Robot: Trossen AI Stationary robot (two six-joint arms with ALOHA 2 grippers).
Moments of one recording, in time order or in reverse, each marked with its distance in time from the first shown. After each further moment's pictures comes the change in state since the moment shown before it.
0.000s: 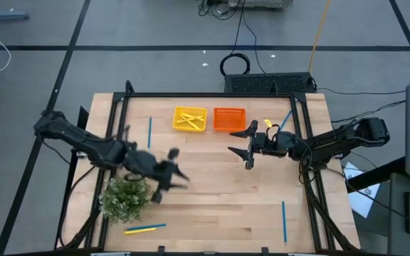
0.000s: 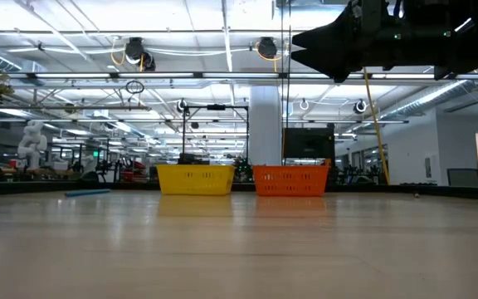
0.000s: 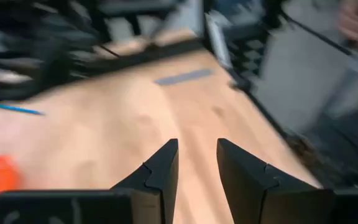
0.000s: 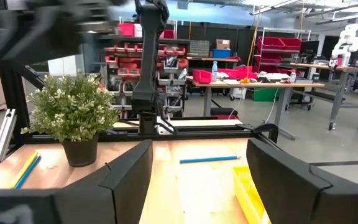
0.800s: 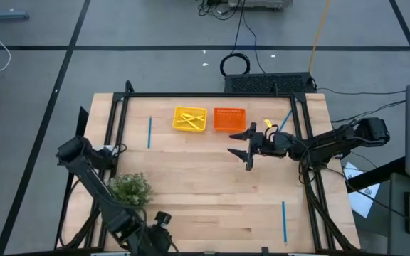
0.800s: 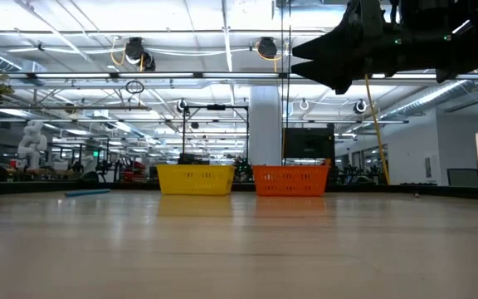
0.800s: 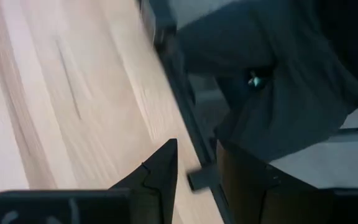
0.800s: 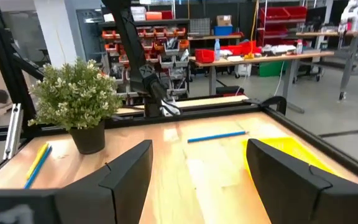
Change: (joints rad) left arm -0.472 0.510 0.383 -0.412 -0.056 -0.557; right arm 0.000 0.000 0.000 -0.084 0.000 0.110
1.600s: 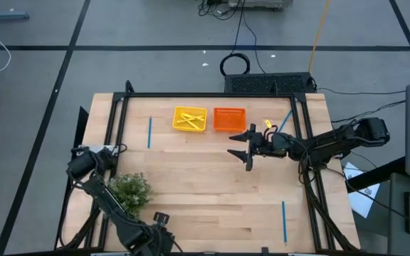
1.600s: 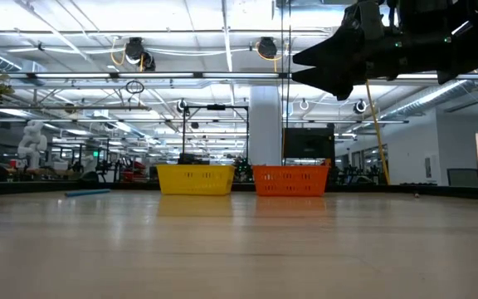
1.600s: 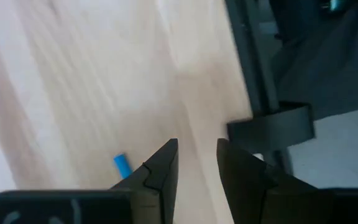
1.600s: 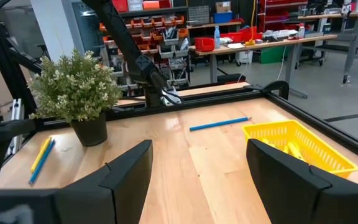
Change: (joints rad) left arm -0.008 0.199 0.000 -0.119 0.007 -0.090; right arm 0.000 0.000 0.000 -0.047 0.000 0.047
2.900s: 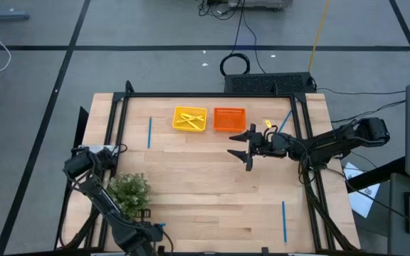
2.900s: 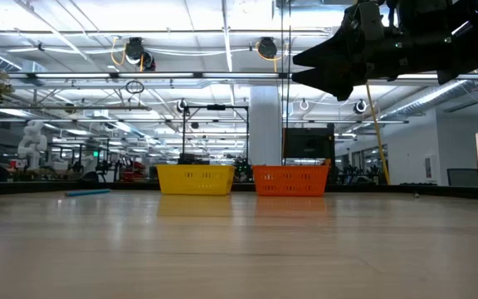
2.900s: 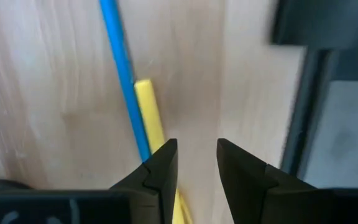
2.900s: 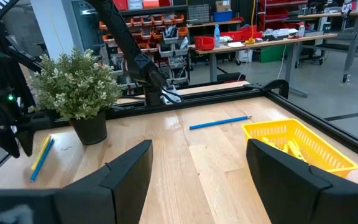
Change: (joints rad) left arm -0.053 -0.031 -0.089 -0.126 0.183 -0.326; right arm 0.000 0.000 0.000 -0.004 0.000 0.000
